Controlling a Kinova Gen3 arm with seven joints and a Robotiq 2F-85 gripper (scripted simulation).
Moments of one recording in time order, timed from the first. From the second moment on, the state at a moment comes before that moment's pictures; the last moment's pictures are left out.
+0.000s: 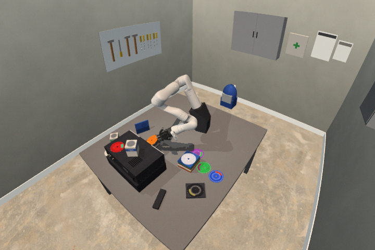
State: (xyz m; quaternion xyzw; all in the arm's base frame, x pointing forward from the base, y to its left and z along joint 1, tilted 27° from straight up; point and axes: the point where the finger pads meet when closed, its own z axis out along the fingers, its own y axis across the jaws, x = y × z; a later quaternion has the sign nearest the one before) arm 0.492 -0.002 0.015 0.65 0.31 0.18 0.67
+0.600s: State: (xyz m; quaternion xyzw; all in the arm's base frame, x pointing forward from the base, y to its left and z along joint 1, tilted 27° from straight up) arm 0.492 -0.010 -0.017 0.65 0.31 0.19 0.67
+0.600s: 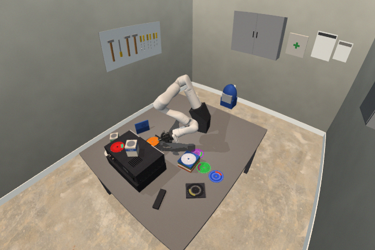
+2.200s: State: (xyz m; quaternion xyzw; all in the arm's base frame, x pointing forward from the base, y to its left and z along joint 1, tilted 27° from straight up) arm 0.490 -0.013 -0.027 0.65 0.31 0.18 0.67
